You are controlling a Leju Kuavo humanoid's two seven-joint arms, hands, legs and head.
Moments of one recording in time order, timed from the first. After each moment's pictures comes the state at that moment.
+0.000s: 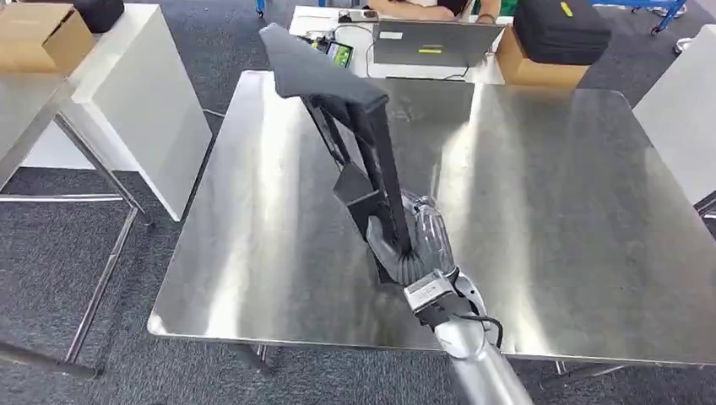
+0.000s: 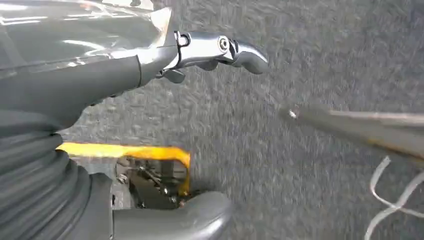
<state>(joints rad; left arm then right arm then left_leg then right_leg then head) -0.14 -0.07 0.84 -0.21 -0.64 0.01 -0.59 -0.27 0.05 0.41 -1.56 0.35 -0.15 -0.56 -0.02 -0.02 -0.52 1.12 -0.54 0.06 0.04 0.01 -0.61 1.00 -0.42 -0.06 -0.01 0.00</state>
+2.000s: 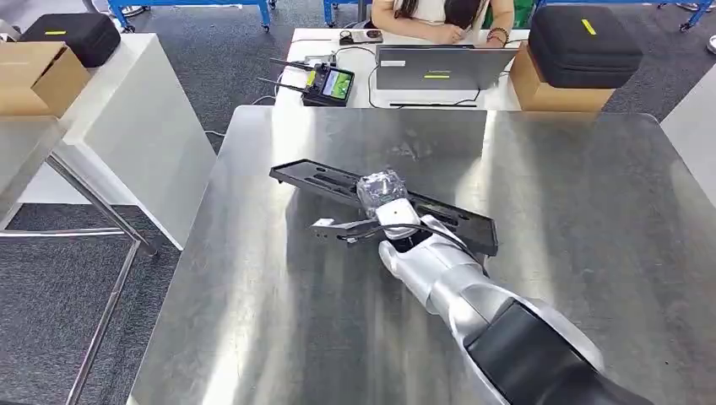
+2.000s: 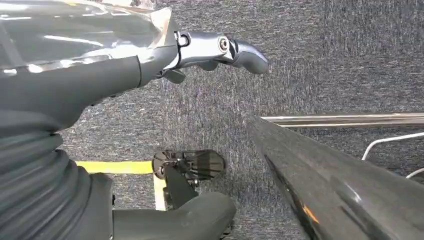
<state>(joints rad) -0.18 -0.07 0.83 -0.21 -0.73 0.04 -0.48 -1.01 0.23 0.76 -0.29 1.25 -0.02 0.23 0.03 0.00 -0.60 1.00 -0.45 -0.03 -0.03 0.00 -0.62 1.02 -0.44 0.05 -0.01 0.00</state>
